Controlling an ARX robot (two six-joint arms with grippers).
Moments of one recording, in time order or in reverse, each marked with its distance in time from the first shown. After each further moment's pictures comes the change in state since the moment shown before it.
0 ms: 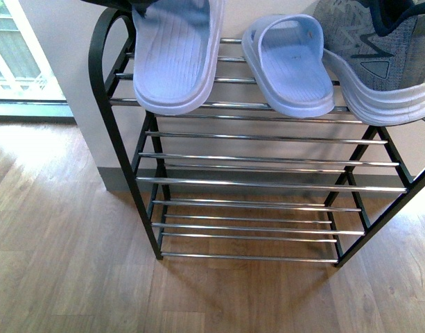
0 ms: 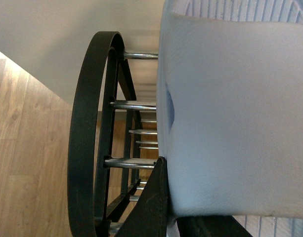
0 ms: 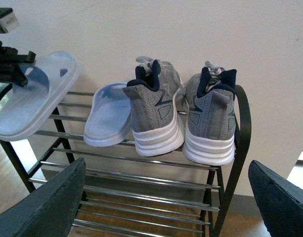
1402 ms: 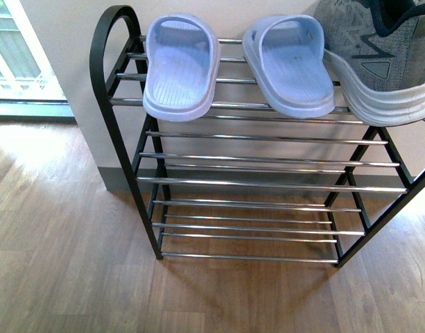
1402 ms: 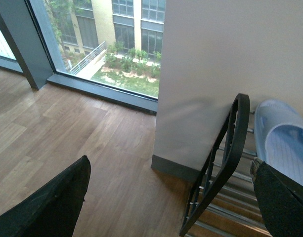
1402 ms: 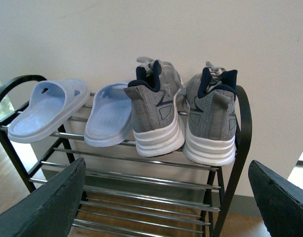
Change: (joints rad) left arm -0.111 -1.149 -0.889 0.148 -0.489 -0.045; right arm 0.000 0.000 0.000 0.000 0.000 0.000
